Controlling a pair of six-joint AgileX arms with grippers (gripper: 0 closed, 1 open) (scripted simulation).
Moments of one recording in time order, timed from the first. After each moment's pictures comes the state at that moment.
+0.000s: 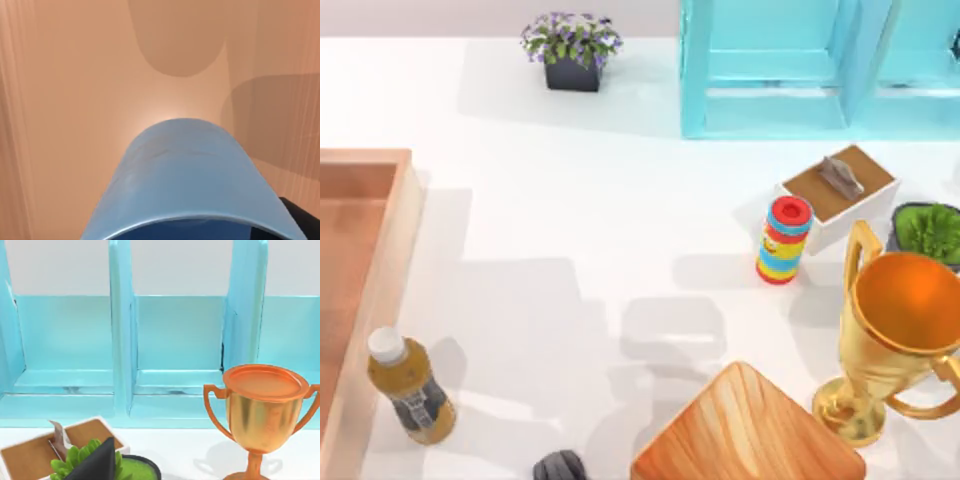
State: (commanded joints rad) left arm 0.20 1.77 1.34 -1.13 -0.02 0.22; right arm 0.00 0.00 0.00 0.00 0.00 0.00
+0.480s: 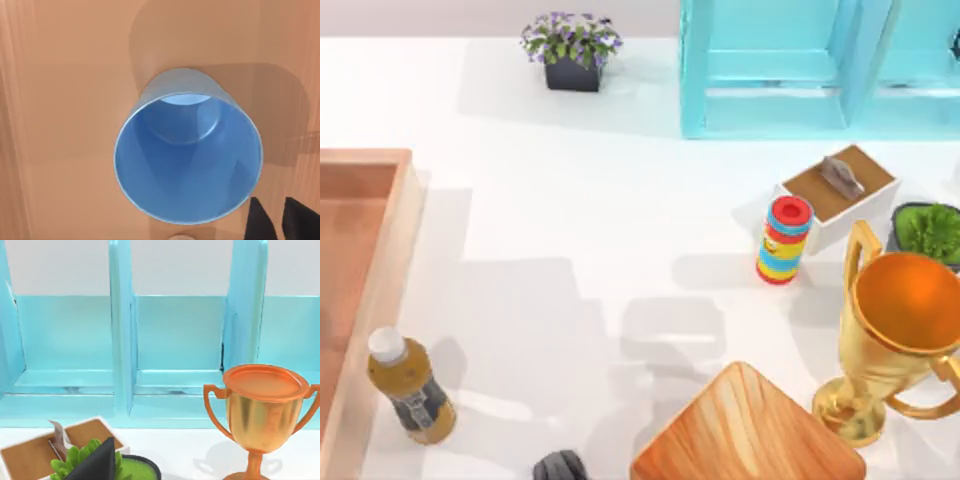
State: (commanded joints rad) left arm 0.20 1.77 1.34 -1.13 -0.02 0.22; right arm 0.00 0.00 0.00 0.00 0.00 0.00
